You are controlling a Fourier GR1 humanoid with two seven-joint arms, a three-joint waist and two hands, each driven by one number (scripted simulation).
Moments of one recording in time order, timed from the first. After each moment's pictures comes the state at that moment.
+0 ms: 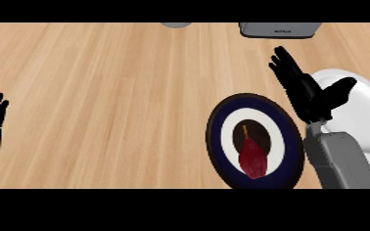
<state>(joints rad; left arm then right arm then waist) -0.02 0.63 0.00 -1.42 0.37 0.43 0.13 -0.33 -0.26 0.04 -1.35 -0.26 0.06 0.05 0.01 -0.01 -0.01</state>
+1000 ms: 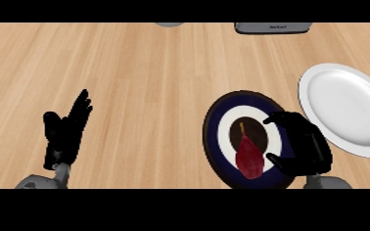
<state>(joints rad) -0.06 0.41 -0.27 -1.44 0.28 0.39 0.14 -0.04 -0.20 0.03 -1.27 -0.33 0.43 -0.53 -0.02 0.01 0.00</state>
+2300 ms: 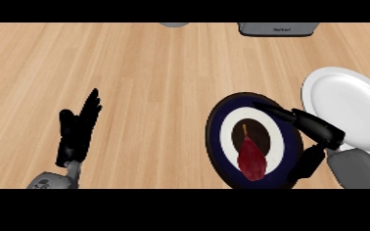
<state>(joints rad) -0.07 0.34 -0.26 -1.42 0.19 0.36 0.17 -0.23 -0.49 0.24 -1.26 0.30 0.52 -0.50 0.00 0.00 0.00</state>
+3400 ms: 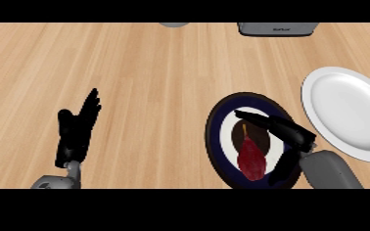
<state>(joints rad) -0.04 0.21 -0.12 -1.47 0.03 0.25 0.23 -0.23 -0.32 0.19 -1.17 0.56 0.54 -0.52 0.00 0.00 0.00</state>
